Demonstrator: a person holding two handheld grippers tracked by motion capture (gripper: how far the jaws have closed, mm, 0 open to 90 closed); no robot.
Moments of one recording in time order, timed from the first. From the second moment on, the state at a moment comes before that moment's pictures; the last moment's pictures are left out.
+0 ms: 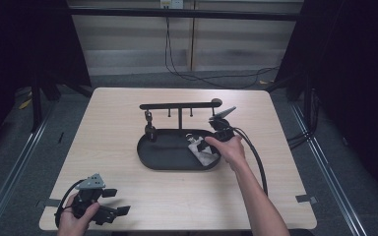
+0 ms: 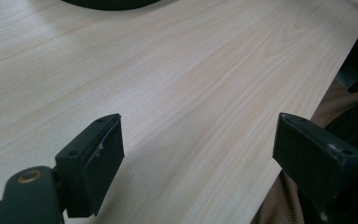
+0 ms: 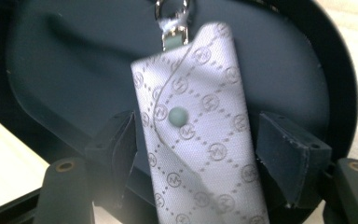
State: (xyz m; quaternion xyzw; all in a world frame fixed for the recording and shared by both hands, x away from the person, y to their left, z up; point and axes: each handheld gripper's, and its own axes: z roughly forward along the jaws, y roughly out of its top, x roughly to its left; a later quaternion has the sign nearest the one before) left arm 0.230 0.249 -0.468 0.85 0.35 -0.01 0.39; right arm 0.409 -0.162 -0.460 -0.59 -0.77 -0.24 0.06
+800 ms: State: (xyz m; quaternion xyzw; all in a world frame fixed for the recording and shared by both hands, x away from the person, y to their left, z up) left arm 0.232 0.249 -0.469 0.84 0.37 -0.01 0.40; right arm 0.361 -0.212 -0.441 -0.57 -0.75 -0.35 0.00
